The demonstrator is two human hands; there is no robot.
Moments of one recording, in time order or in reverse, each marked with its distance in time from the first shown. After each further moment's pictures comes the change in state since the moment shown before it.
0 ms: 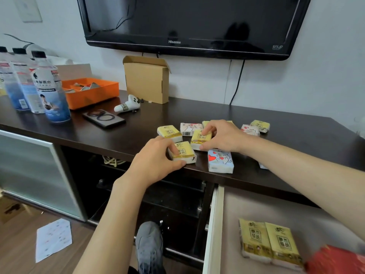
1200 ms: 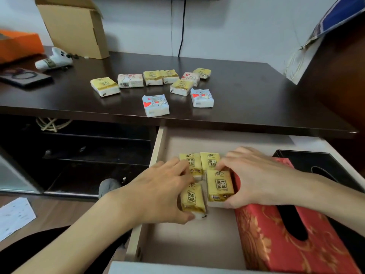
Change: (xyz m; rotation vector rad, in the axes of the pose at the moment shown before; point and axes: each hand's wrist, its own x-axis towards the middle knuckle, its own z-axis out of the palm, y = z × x) left_hand -0.142 0.109 0.087 0.335 -0.477 0.704; right_hand -0.287 0.074 -0.009 -0.512 -0.311 0.028
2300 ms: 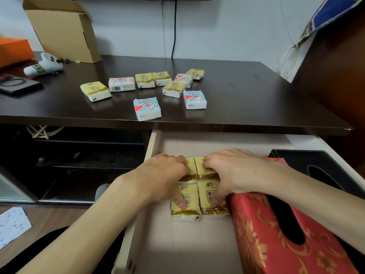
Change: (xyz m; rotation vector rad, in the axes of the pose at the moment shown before) left_hand 0.050 -0.020 0.003 0.092 -0.248 -0.047; right_hand 0.045 -0.005 0.001 -0.110 -0.142 0.054
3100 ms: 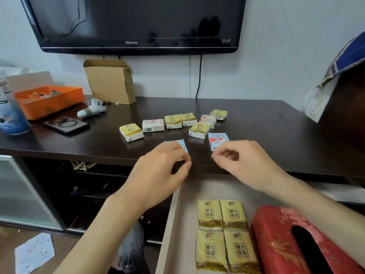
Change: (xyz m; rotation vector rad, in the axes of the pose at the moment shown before) left_hand -0.041 -0.049 -0.062 -0.256 0.746 -0.207; right_hand 0.034 0.016 -0.058 0.745 0.707 -0.050
